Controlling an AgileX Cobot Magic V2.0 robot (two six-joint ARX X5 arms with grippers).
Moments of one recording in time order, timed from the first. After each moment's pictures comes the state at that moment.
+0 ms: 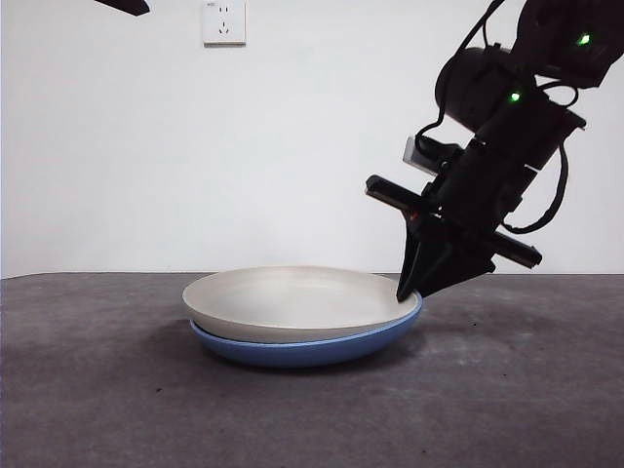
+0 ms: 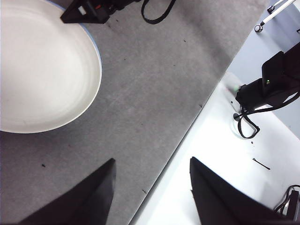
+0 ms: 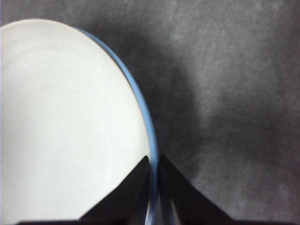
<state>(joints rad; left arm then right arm) -0.51 1.14 1.22 -1.03 0.60 0.10 0.41 1.74 1.03 -0.20 -0.27 0.40</state>
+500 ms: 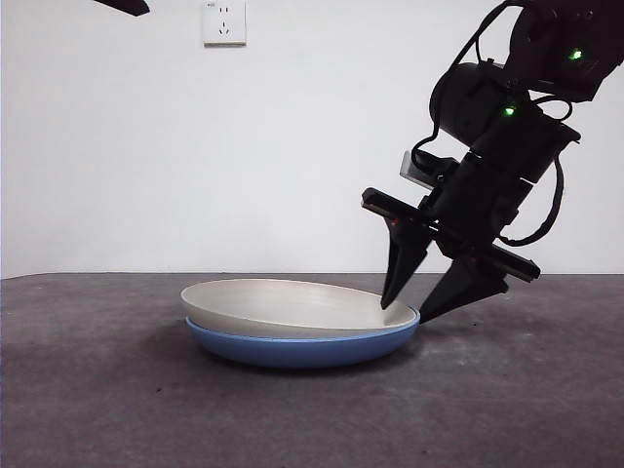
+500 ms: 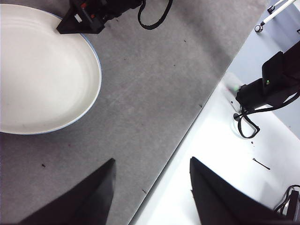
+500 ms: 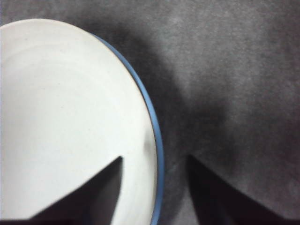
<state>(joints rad) -0.51 1.14 1.22 -1.03 0.60 0.10 0.41 1.77 1.03 -0.20 -0.28 0.42</state>
